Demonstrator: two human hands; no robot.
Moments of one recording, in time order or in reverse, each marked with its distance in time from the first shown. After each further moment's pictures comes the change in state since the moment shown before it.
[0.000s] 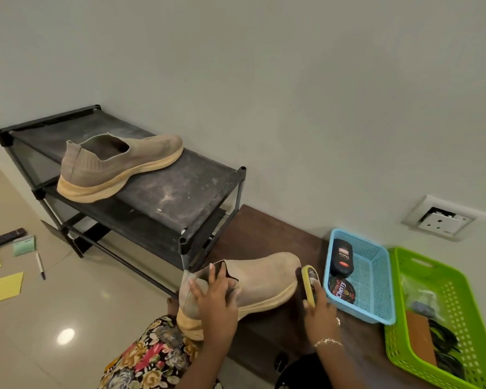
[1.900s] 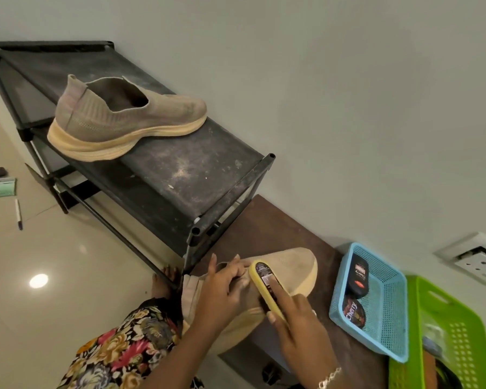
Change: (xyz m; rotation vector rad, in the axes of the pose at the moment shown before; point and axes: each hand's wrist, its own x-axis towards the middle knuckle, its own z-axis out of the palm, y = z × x) left_hand 0.038 -0.037 0.004 -0.224 -0.197 0.011; right_hand -0.024 -0.069 -0.014 -0.257 -0.279 -0.586
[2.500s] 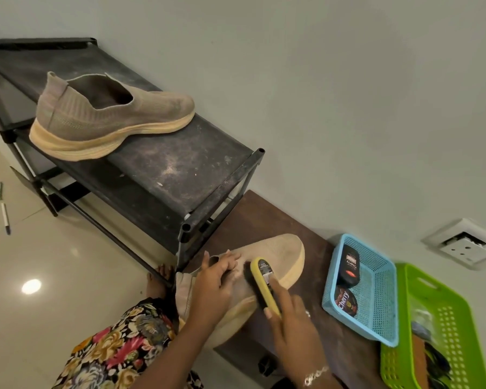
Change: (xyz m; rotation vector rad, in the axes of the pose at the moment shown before) left_hand 0.000 0.003 0.002 -0.028 0.054 -0.039; right_hand -0.007 0.002 0.017 0.101 0.061 0.152
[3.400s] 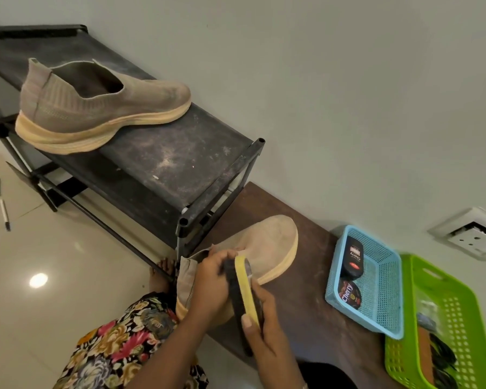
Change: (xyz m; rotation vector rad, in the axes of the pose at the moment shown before) left_hand 0.004 0.016 -0.004 -0.310 -0.067 -0.230; right_hand -0.009 -0.015 0.031 0.575 0.001 -0.149
